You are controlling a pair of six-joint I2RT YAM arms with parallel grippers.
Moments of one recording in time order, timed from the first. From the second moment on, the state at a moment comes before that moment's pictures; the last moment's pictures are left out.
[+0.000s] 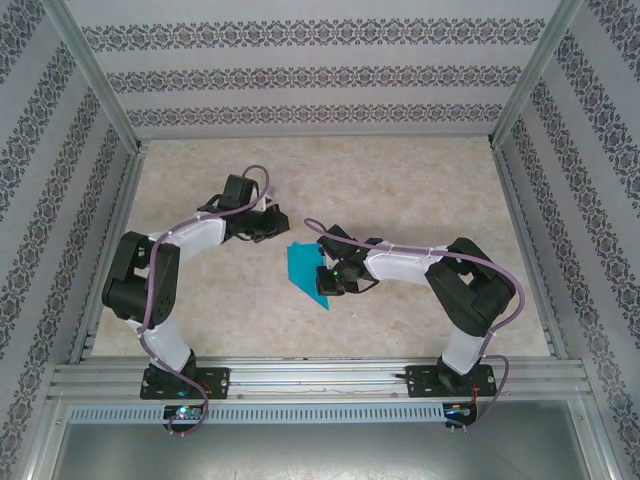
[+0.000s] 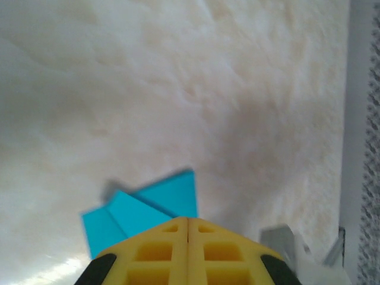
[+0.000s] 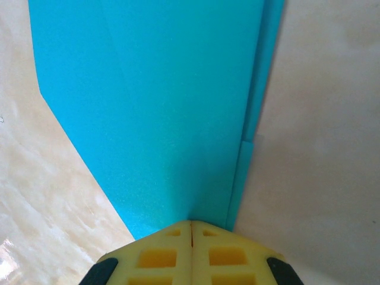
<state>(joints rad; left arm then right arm) -0.30 1.73 1.04 -0.18 0.61 -0.61 0.76 1.77 0.95 -0.41 -0.30 0.67</state>
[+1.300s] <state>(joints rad) -0.43 1.92 1.00 -0.10 0.61 -0.66 0.72 1.69 0.97 -0.42 -0.37 0.67</state>
